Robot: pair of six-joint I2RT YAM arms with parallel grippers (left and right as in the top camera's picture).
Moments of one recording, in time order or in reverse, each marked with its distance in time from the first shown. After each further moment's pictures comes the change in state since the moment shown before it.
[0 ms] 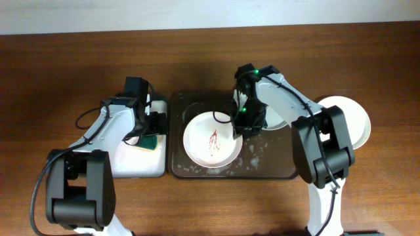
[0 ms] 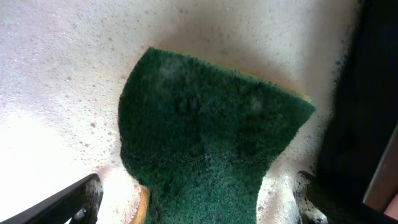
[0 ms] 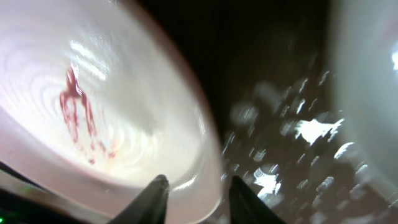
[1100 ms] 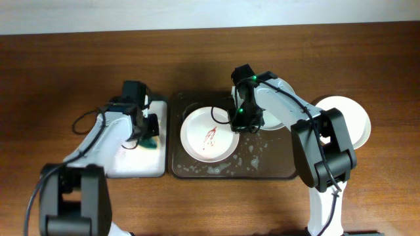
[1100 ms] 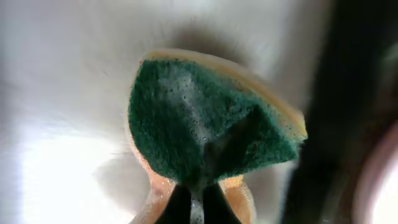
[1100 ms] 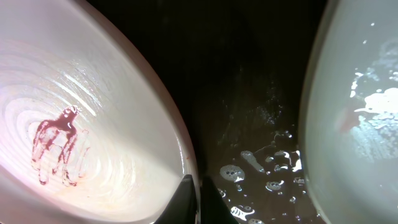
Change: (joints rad) left arm 0.001 -0.102 -0.062 0.030 -0.005 0.000; right arm 0.018 -0.032 -0.077 0.202 0.086 0.016
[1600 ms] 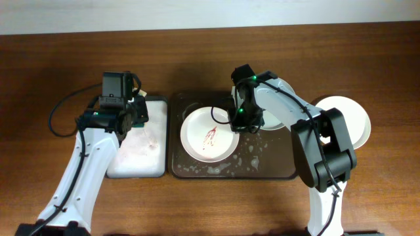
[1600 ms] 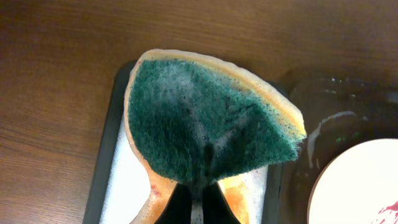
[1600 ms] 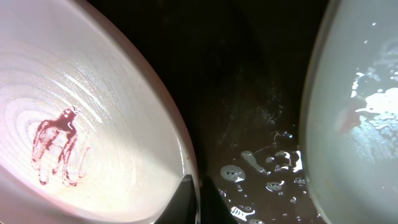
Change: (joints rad) left arm 0.000 -0.260 0.037 0.038 -0.137 0.000; right arm 0.000 0.000 -0.001 0.000 0.000 -0.001
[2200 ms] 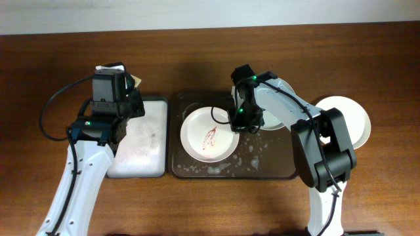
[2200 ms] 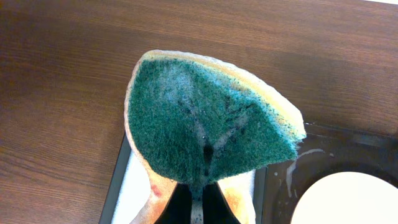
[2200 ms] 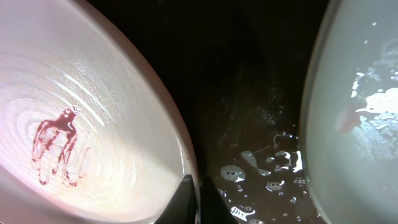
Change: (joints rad) left arm 0.000 -0.105 0.000 0.077 -0.017 0.000; right arm 0.000 0.000 0.000 0.000 0.000 0.000
